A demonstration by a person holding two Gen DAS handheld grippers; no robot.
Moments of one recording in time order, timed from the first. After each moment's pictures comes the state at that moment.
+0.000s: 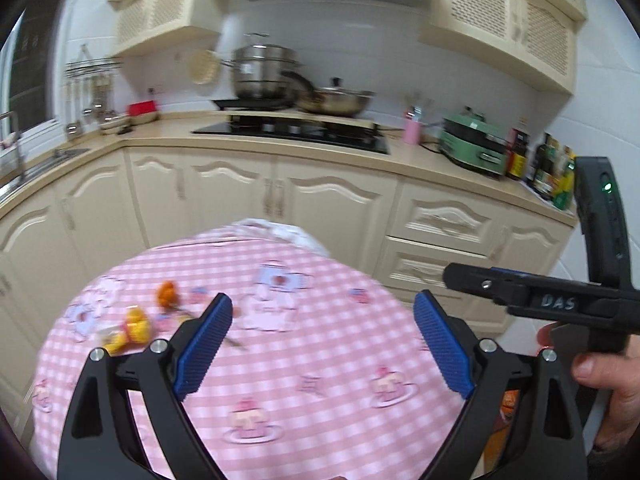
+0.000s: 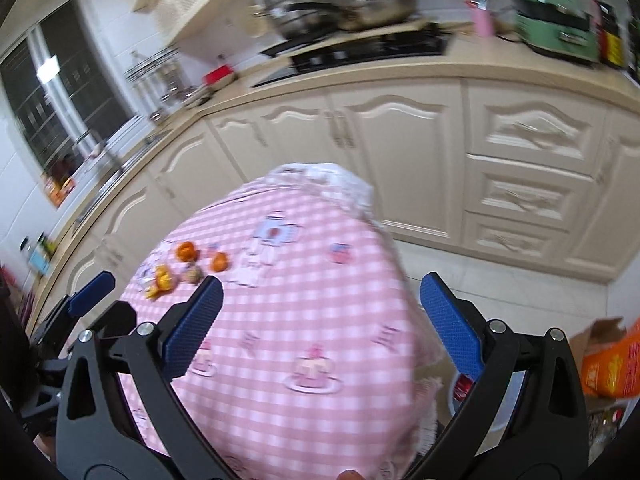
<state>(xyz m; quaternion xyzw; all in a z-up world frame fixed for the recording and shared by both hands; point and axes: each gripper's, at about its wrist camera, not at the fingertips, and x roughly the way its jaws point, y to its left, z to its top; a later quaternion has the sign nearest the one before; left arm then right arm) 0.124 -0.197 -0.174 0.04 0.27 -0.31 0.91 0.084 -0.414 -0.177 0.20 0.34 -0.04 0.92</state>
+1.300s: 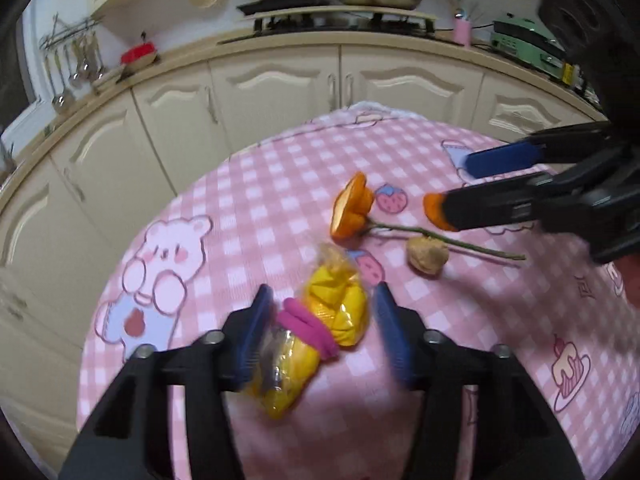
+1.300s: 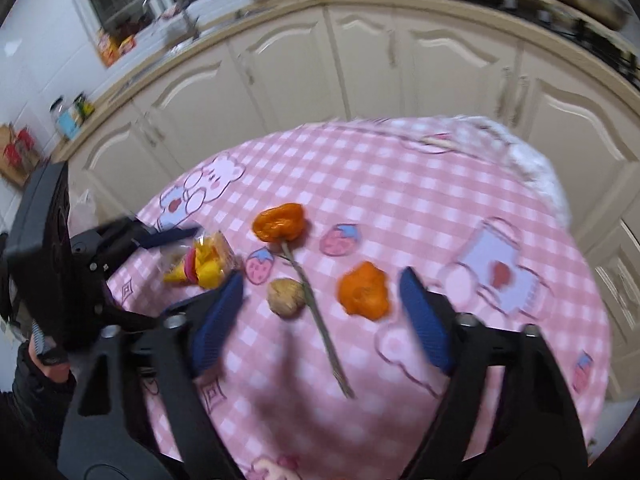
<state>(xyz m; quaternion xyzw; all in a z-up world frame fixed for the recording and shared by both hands) 0.308 -0.091 -0.304 0.16 0.39 -0.29 0.86 0.300 -0.249 -0.272 0.05 0.47 0.15 0.87</state>
